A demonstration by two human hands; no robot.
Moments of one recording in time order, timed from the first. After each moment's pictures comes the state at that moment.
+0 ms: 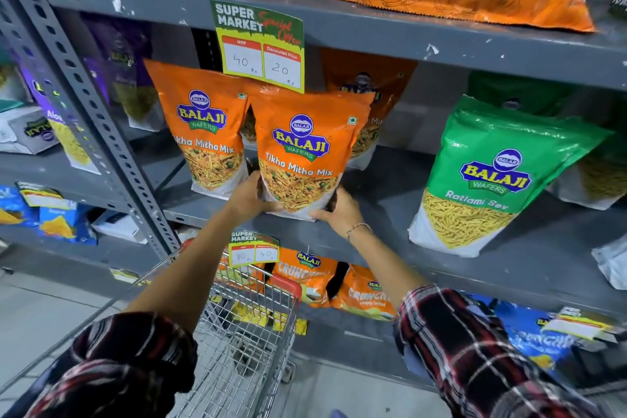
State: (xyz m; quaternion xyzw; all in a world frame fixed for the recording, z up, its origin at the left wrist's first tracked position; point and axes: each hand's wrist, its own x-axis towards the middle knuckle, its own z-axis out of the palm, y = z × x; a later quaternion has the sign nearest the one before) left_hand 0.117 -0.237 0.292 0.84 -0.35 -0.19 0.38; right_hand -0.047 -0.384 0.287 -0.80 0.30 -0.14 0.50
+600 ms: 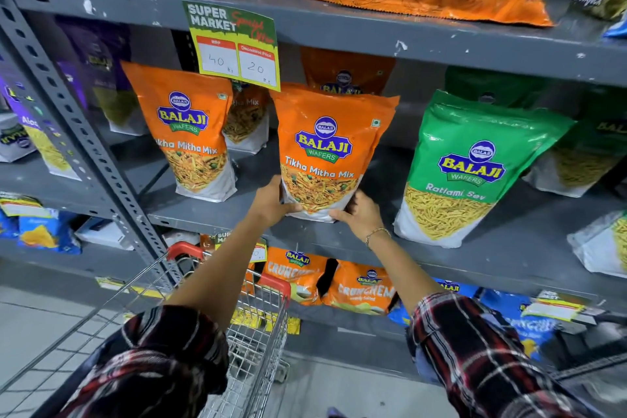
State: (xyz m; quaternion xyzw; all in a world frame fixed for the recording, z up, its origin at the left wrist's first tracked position) left_hand 0.071 -0.286 0.282 0.83 -0.36 -0.17 0.38; right_hand -0.094 -0.418 0.276 -0.76 0.34 -0.20 0.52
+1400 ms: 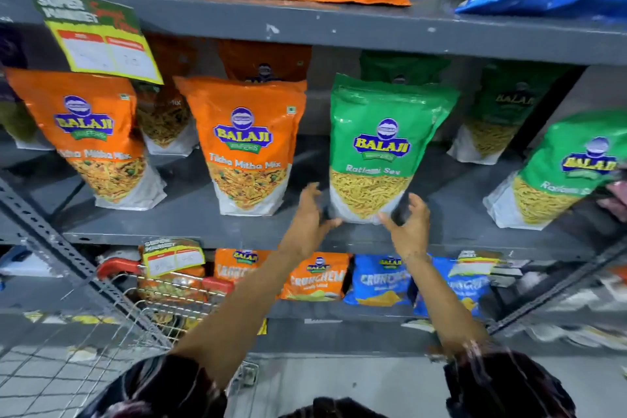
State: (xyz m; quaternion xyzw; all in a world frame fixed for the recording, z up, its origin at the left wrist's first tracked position) left_hand -0.118 -0.362 0.292 0.66 -0.36 -0.34 0.56; right_hand -0.280 -0.484 0.265 -0.68 0.49 -0.41 0.36
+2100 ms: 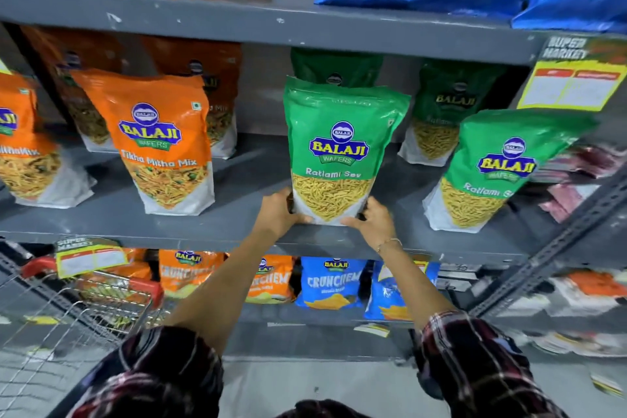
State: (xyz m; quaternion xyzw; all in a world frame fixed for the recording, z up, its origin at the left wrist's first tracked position) left_hand -0.169 -0.451 0.279 0.80 -0.44 -0.19 0.36; right_hand -0.351 -0.567 0.271 -0.75 0.42 -0.26 0.43
